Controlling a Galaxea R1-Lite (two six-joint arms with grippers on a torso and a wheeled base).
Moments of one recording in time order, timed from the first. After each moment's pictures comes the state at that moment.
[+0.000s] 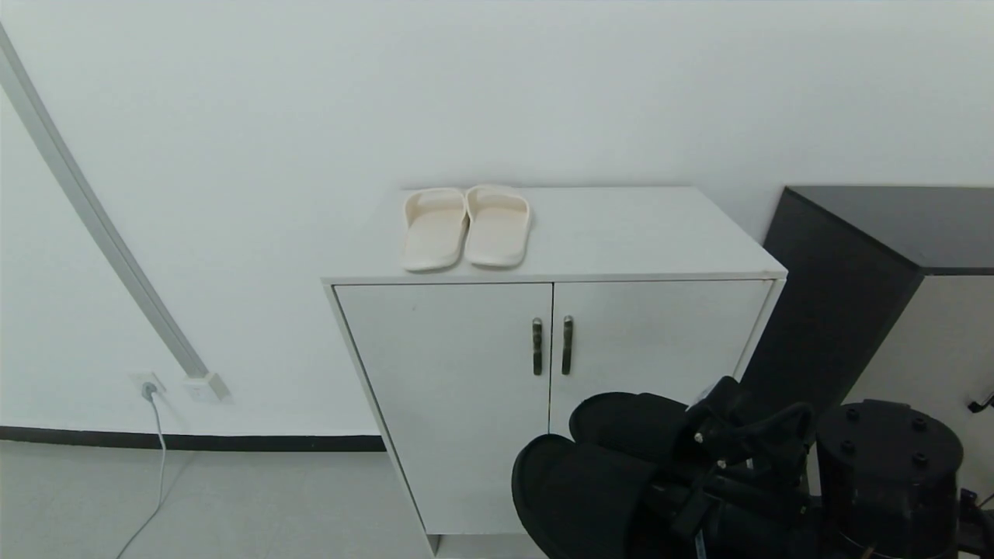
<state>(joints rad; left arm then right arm) 0.00 0.00 0.00 0.00 0.01 -0.01 0.88 1.61 -0.40 -0.88 -0.08 0.07</state>
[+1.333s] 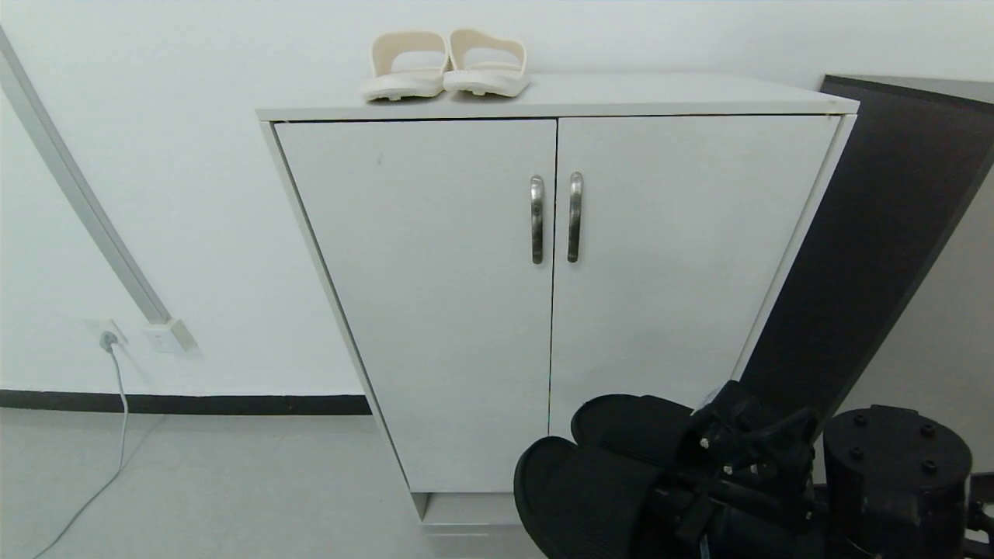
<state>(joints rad) -0.02 0.09 -0.03 -0.01 -0.02 0.03 0.89 1.60 -0.38 -0.90 -0.09 0.07</state>
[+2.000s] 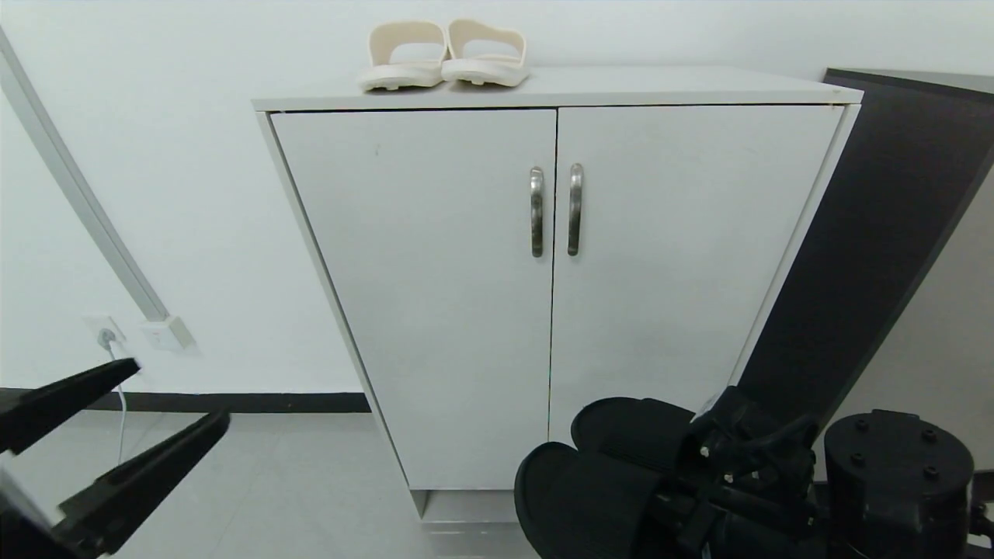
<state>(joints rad) -0.18 0.86 -0.32 -0.49 -0.23 0.01 0.89 1.60 -0.37 -0.90 -0.08 0.06</state>
